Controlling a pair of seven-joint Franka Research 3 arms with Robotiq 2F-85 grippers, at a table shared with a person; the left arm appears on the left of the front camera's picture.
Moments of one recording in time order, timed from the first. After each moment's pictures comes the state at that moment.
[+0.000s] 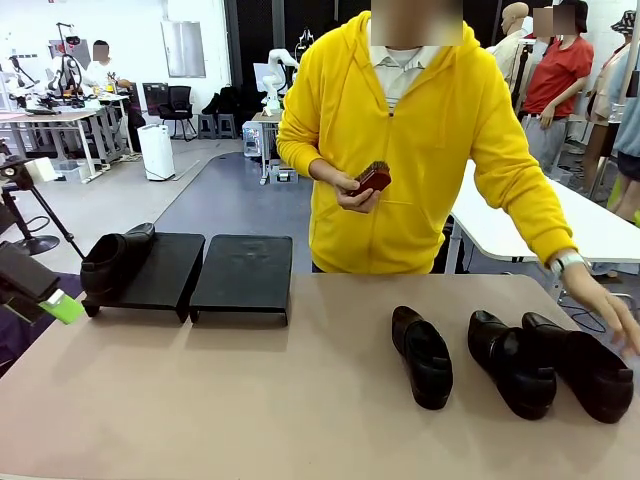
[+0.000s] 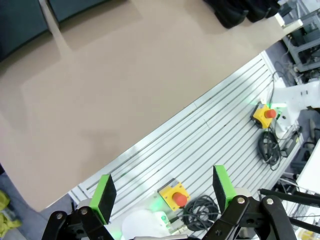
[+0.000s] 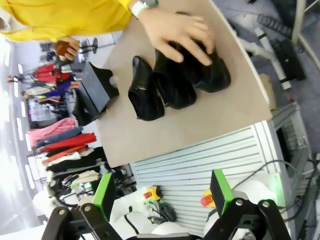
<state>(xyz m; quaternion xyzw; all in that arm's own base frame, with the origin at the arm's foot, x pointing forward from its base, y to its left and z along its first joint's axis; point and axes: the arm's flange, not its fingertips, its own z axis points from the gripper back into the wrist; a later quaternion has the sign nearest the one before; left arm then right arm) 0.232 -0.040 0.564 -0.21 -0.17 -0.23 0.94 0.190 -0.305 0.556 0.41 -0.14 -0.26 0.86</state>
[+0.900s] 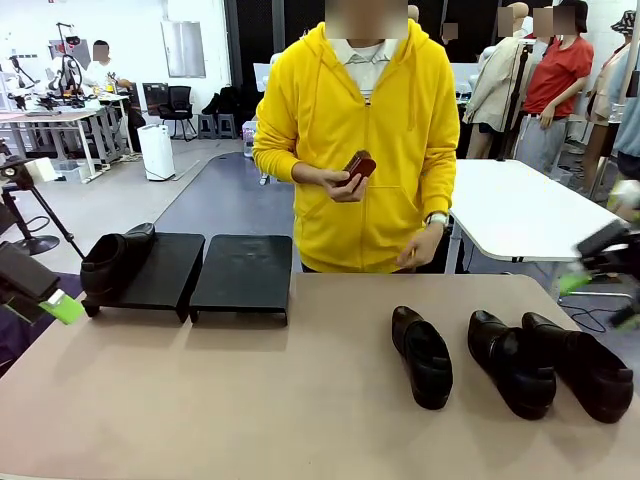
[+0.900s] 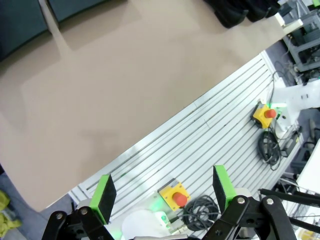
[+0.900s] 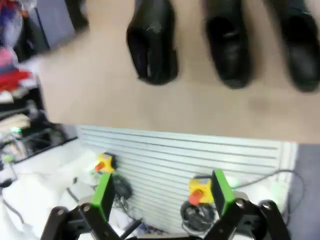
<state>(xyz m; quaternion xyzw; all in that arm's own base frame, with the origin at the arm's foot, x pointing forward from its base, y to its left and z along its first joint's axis) 0.232 -0.040 0.564 -0.21 -0.17 -0.23 0.94 0.317 -0.020 0.521 0.28 -0.03 -0.07 0.96</state>
